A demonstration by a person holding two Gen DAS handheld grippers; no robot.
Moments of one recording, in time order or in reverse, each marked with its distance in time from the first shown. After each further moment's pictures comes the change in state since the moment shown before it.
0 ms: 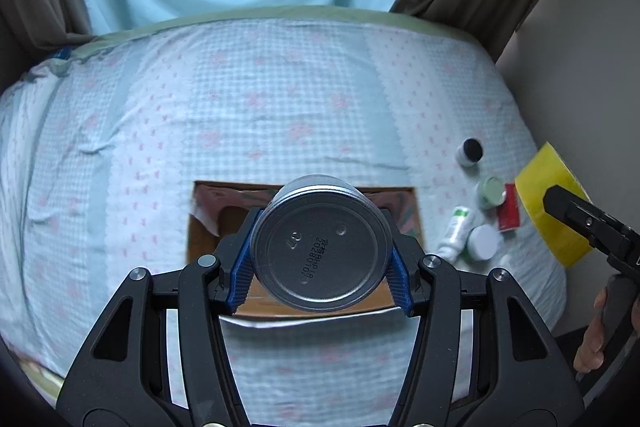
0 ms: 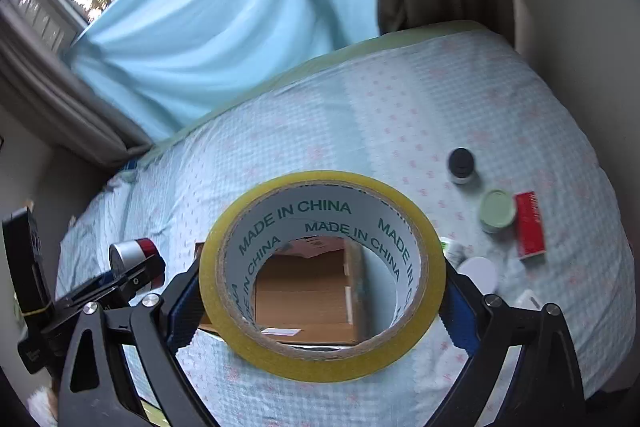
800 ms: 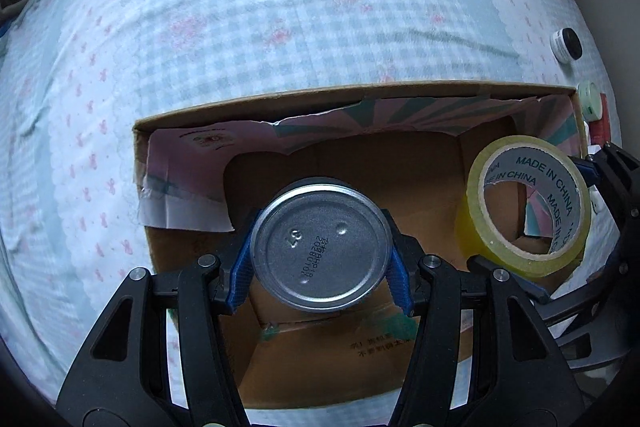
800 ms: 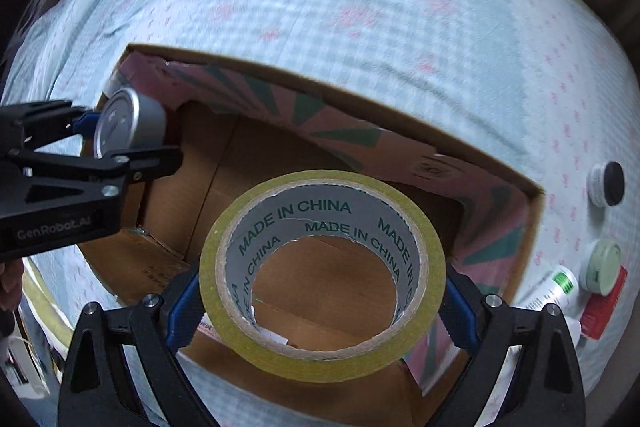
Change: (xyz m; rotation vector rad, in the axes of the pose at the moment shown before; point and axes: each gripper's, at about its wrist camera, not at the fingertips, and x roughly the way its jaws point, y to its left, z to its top) left arm 0.222 0.077 -0.030 0.120 0.380 0.020; right arm 0.258 0.088 -0.079 -0.486 0.459 -0.093
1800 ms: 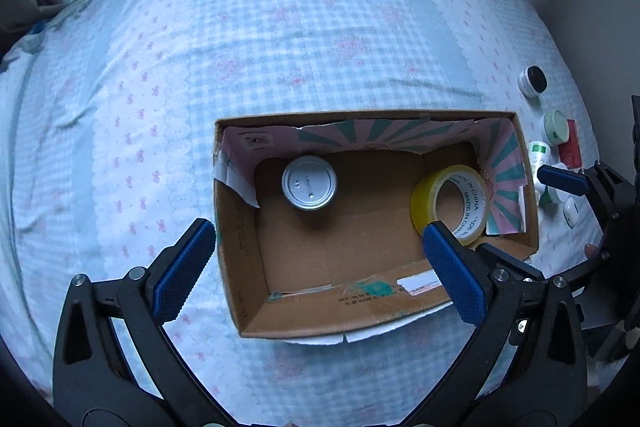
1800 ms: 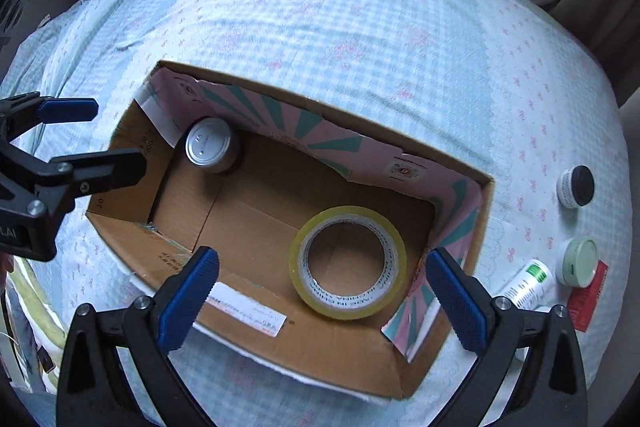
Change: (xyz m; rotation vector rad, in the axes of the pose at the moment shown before) left arm -0.097 0.003 -0.045 -0.053 -0.182 -0.002; right arm -0.055 -0.001 -0.054 0.005 -0.123 -0.056
